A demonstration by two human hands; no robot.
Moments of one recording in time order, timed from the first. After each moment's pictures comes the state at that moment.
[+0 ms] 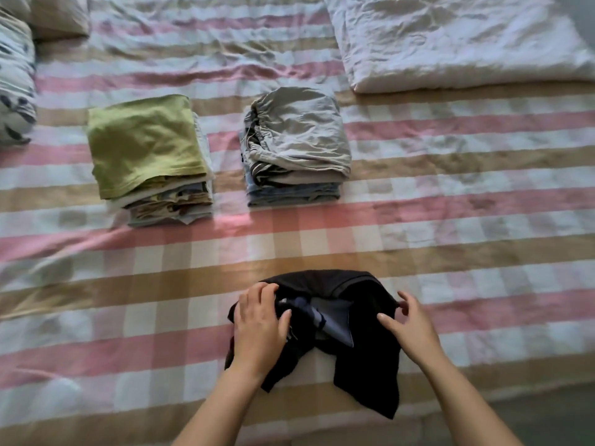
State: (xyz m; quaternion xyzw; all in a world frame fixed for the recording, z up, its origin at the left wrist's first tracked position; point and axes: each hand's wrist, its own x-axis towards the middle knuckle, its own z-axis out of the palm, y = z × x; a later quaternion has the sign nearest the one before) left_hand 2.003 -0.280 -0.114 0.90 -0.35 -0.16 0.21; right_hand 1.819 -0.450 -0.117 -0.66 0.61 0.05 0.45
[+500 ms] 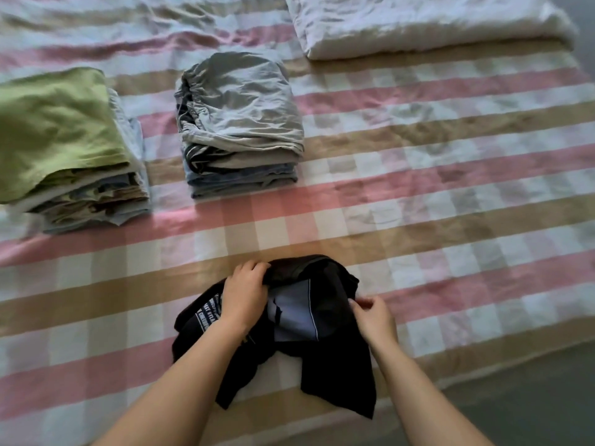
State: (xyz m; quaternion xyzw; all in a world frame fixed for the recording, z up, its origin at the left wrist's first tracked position) left_hand 2.019 -0.359 -0.190 0.86 -0.43 -0.23 0.13; right_hand 1.814 -0.458 -0.196 -0.55 0.69 0.02 0.47
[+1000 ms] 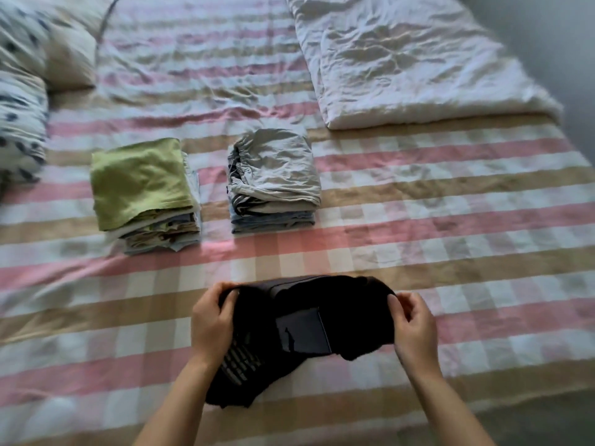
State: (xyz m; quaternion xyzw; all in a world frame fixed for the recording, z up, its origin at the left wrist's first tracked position) left_hand 2.032 -0.295 -0.037 0.84 -0.24 -0.14 0.47; right_hand 1.809 -0.464 -0.036 -0.66 0.54 -0.26 0.47
